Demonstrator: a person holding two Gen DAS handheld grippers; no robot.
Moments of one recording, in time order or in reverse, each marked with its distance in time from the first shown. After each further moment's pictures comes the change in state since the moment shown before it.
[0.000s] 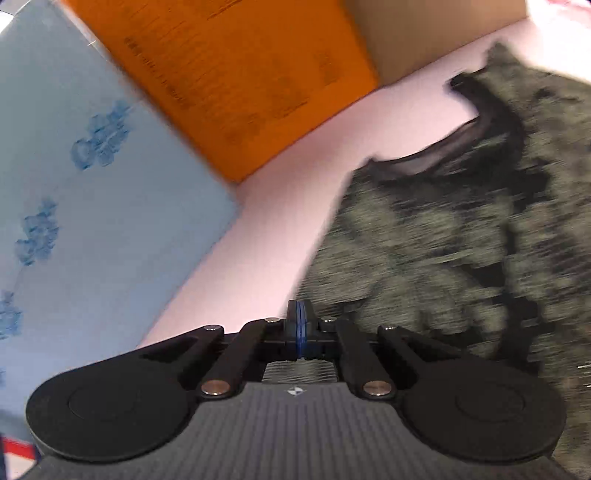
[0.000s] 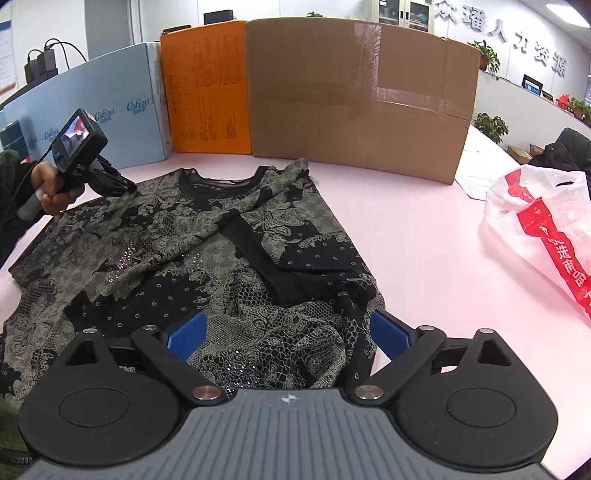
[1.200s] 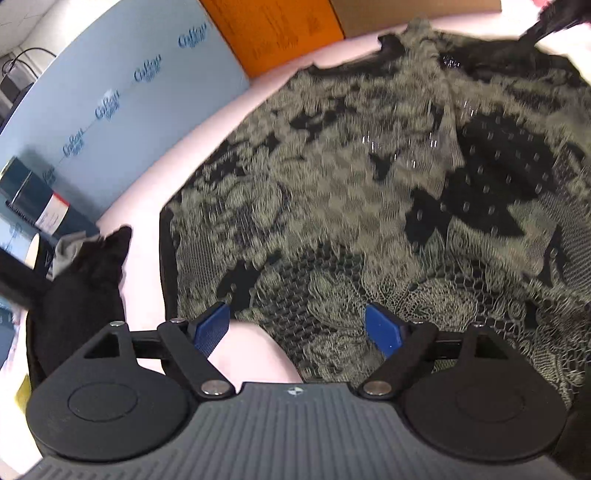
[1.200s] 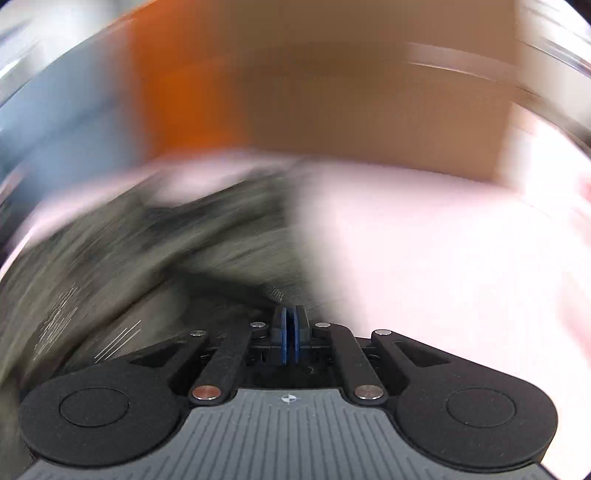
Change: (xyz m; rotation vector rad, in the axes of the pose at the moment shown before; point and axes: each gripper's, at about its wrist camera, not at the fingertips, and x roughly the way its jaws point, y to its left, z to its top) left arm -0.218 -0.115 -0.164 -0.235 0.137 0.021; right arm 0.153 -0.124 0.069 0.279 0.085 -0.055
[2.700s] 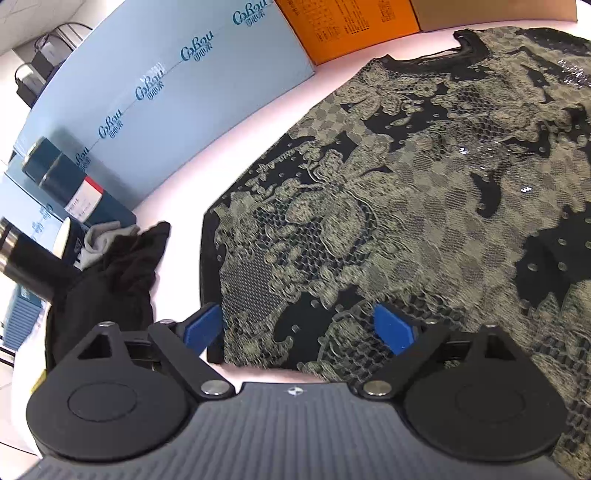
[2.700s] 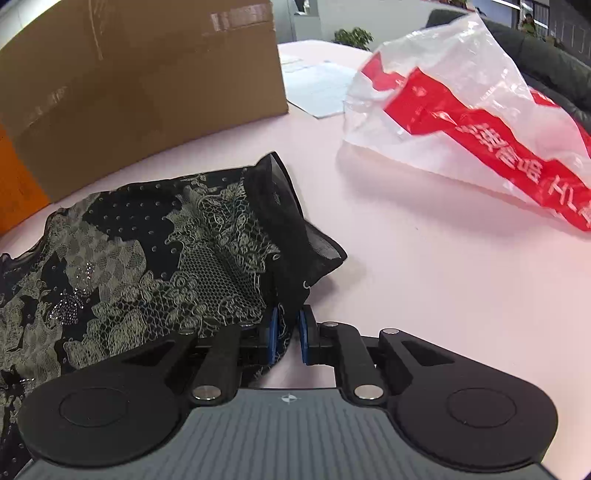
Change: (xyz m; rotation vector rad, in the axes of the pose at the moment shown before) left arm 0.050 0.029 0.033 -0.089 0.036 0.158; right arm -0.034 -0.056 -0.053 0.210 0.015 -0.200
